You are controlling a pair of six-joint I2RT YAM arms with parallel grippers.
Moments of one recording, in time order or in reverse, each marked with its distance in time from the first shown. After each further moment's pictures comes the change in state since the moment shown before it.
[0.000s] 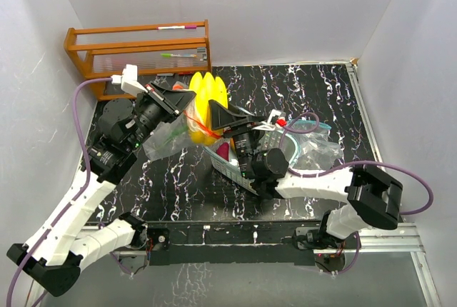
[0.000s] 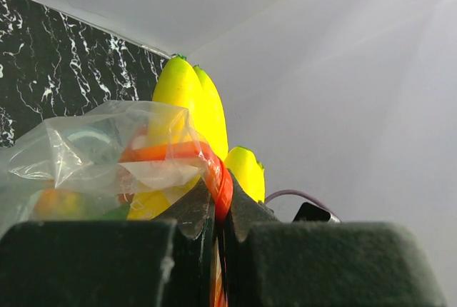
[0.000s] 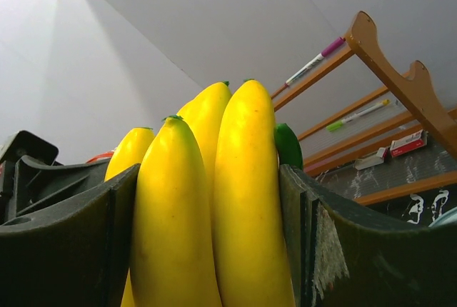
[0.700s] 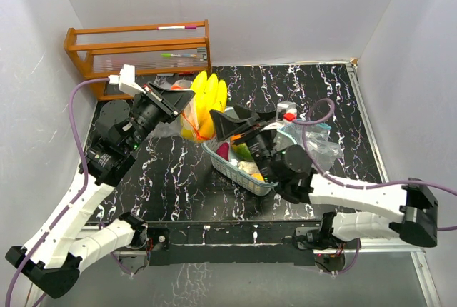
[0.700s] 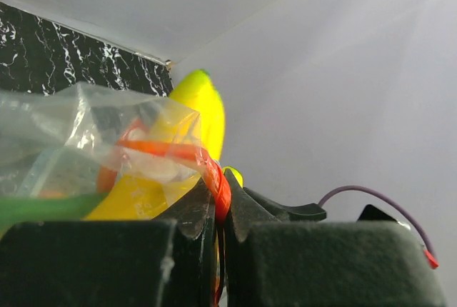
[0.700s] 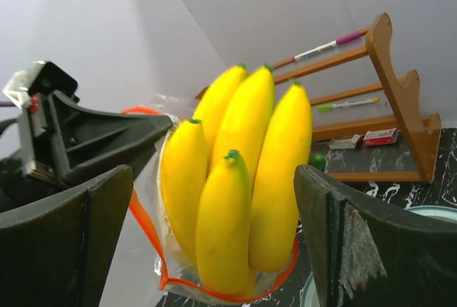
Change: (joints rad) left arm -0.001 -0.020 0.000 0.015 -0.014 0.019; right arm 0.032 -0.276 0.016 -0.468 -0.146 -0.134
